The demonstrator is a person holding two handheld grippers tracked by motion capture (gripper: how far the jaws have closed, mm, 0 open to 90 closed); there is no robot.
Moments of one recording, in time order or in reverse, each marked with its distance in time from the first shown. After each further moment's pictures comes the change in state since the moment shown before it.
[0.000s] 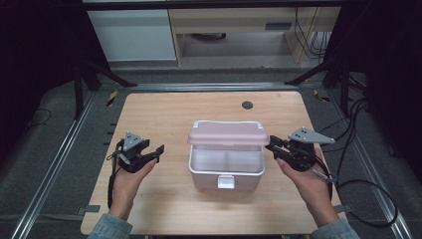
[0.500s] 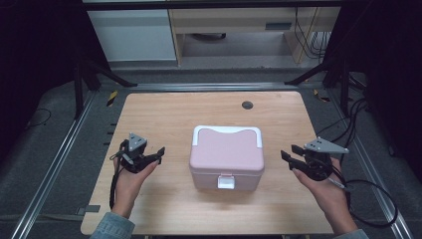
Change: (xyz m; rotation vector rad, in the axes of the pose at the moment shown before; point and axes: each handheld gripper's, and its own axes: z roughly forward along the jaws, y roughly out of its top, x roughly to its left) left arm 0.005 -0.009 0.018 0.065 0.073 0.066; right arm -0.041 -0.041 -0.014 0.094 -0.126 0.001
